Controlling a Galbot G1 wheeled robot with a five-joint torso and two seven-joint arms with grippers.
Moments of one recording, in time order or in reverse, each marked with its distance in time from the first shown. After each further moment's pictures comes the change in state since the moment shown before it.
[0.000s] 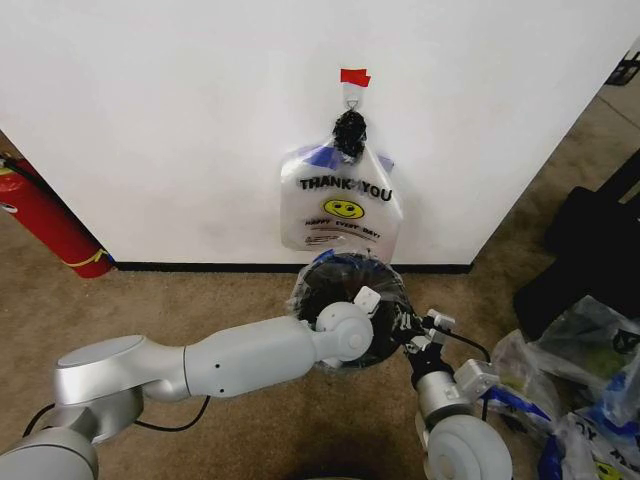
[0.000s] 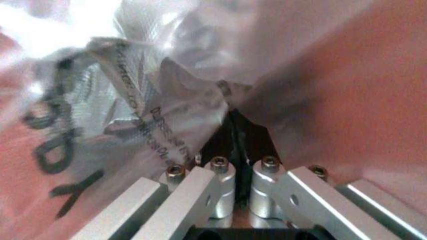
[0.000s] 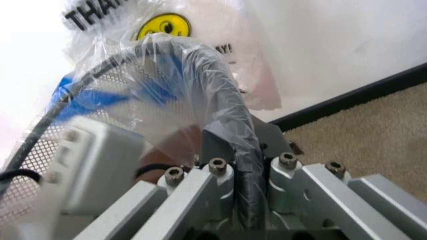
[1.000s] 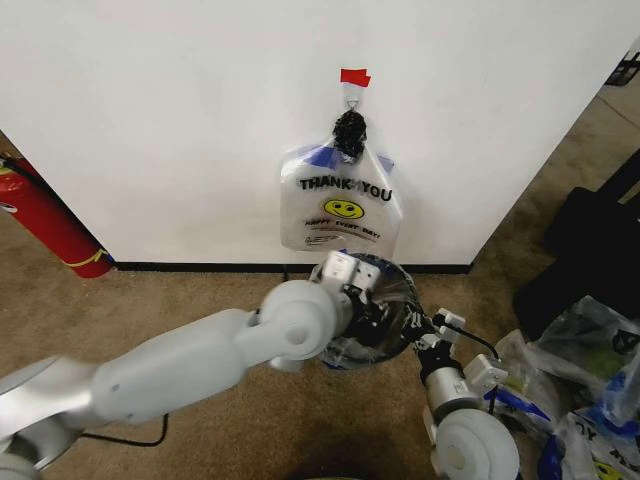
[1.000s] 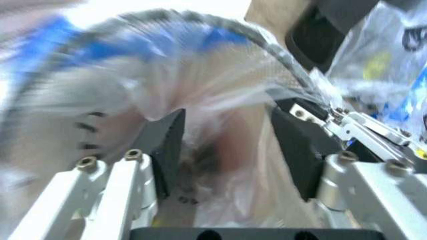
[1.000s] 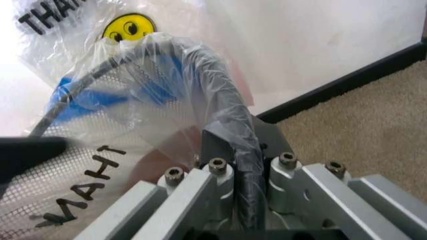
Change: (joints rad) left arm 0.143 0.315 -0.383 -0.627 -0.010 -0.087 0.064; right arm 0.020 -0.001 0.048 -0.030 0.066 -0.017 0.035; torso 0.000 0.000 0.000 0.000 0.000
